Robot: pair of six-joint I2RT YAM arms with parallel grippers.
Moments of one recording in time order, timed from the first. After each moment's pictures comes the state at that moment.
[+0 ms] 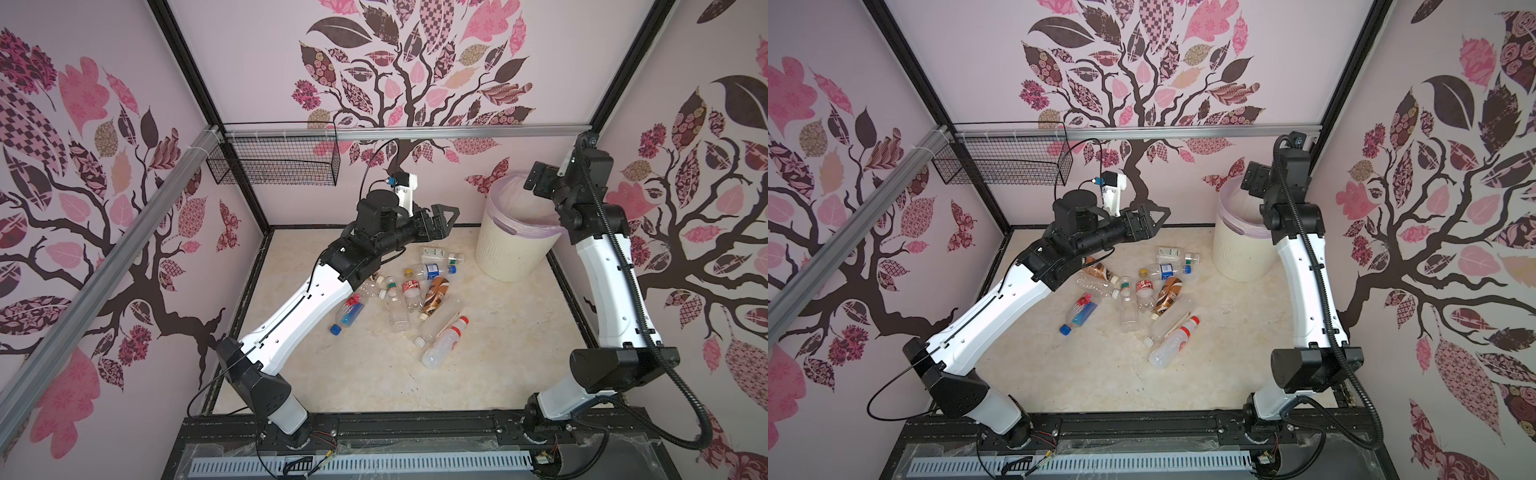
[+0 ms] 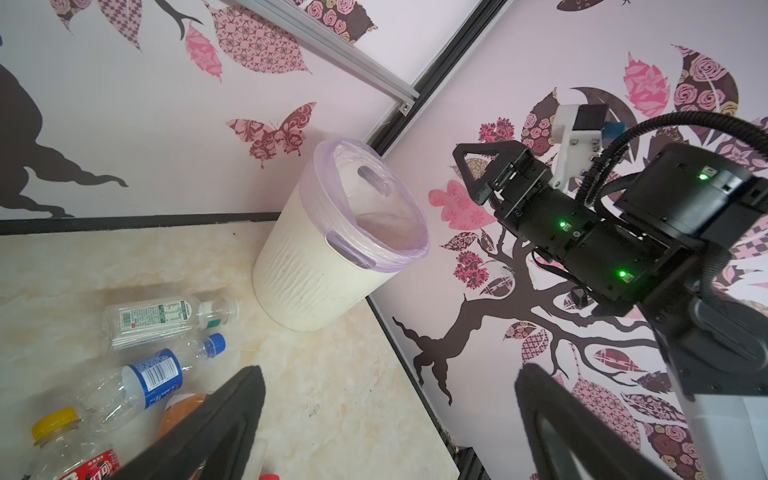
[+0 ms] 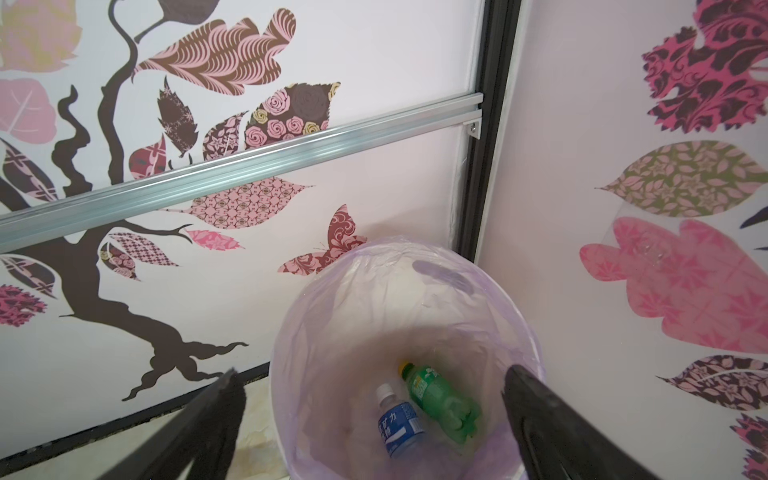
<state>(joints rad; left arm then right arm) -0.71 1.60 1.79 -0.34 0.18 -0.66 0.01 1.60 1.99 -0.62 0.26 0.19</state>
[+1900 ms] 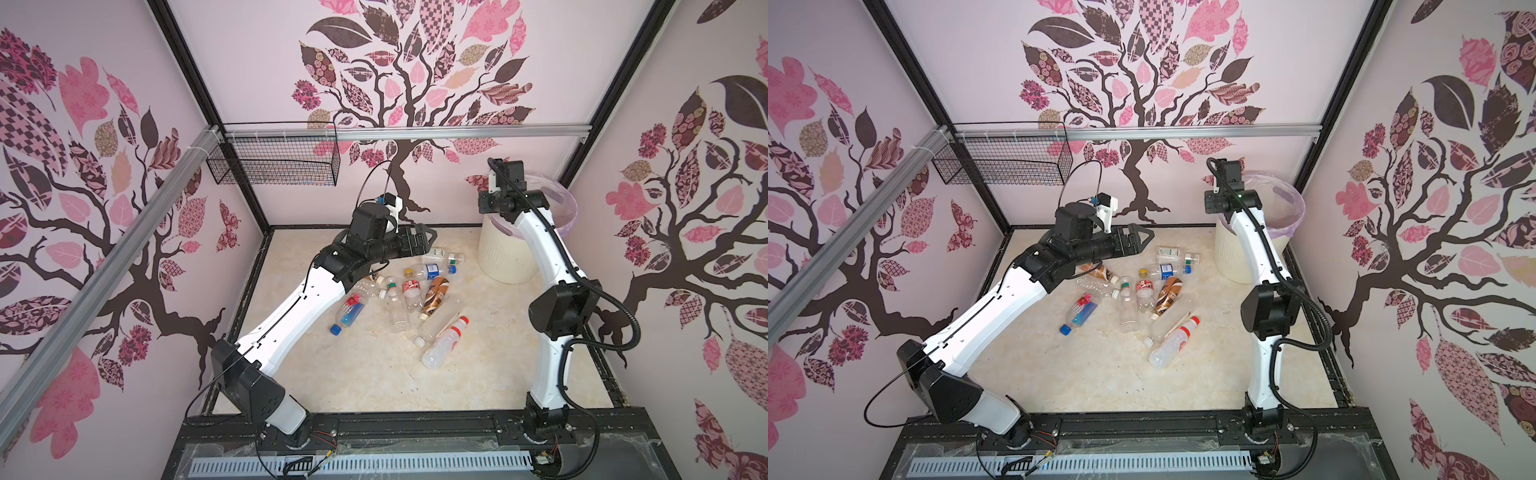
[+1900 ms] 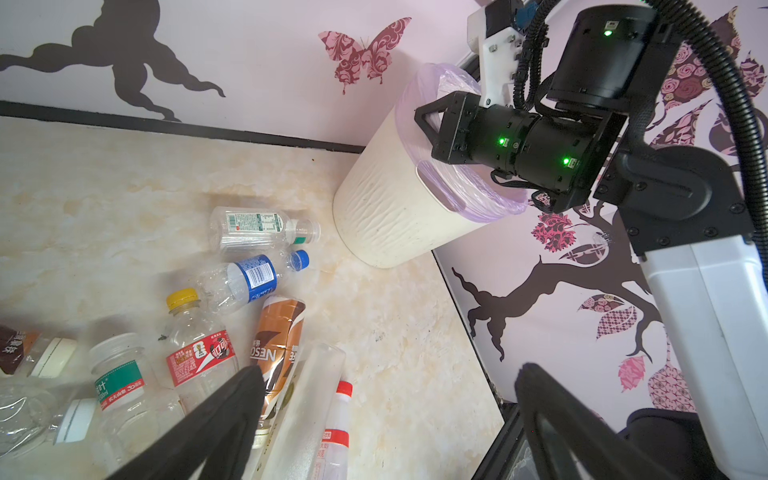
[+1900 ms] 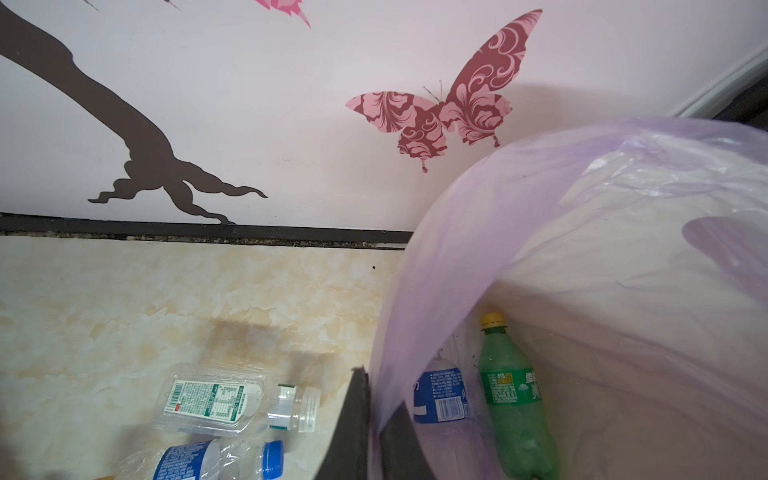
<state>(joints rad) -0.63 1.55 1.64 -0.48 0.20 -0.63 0.15 2.09 2.30 -0.81 0.16 0.01</state>
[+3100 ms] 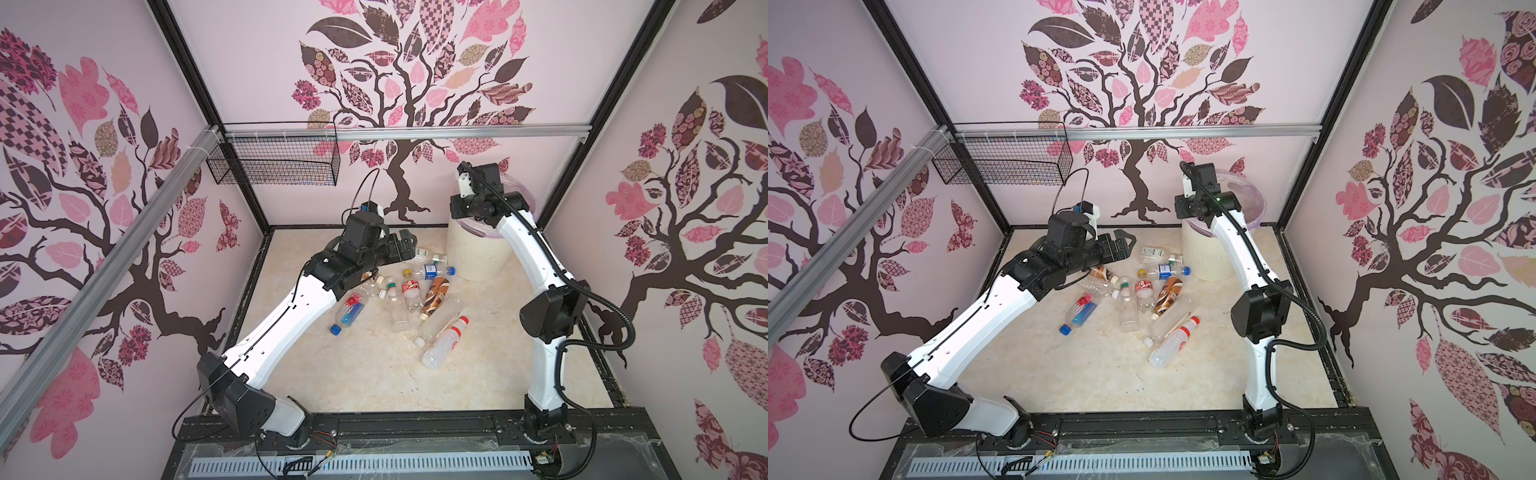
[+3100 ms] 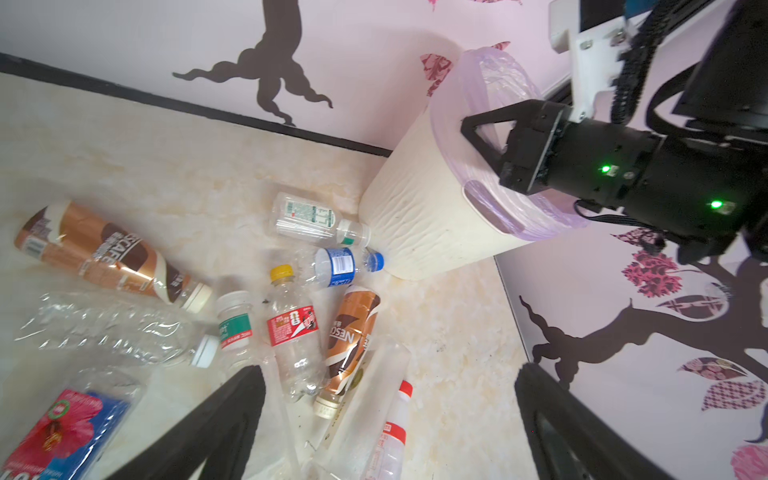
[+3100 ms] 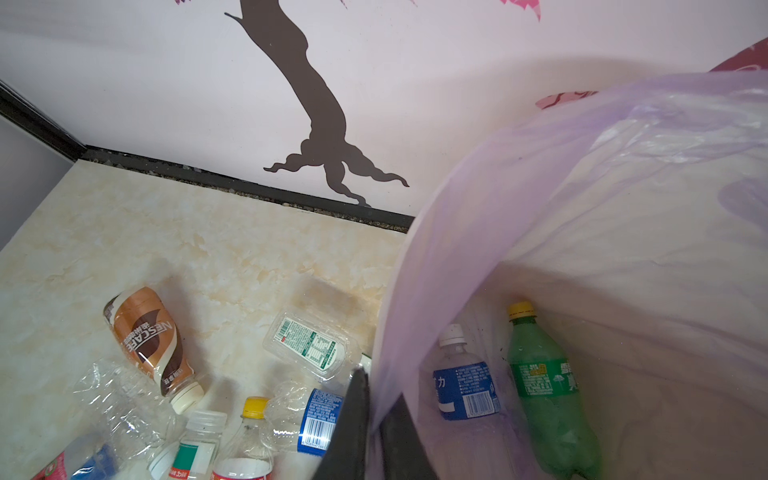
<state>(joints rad) -0.62 1.47 1.58 -0.62 -0.04 -0.65 0.29 2.09 2.30 -0.83 -0.02 0.07</state>
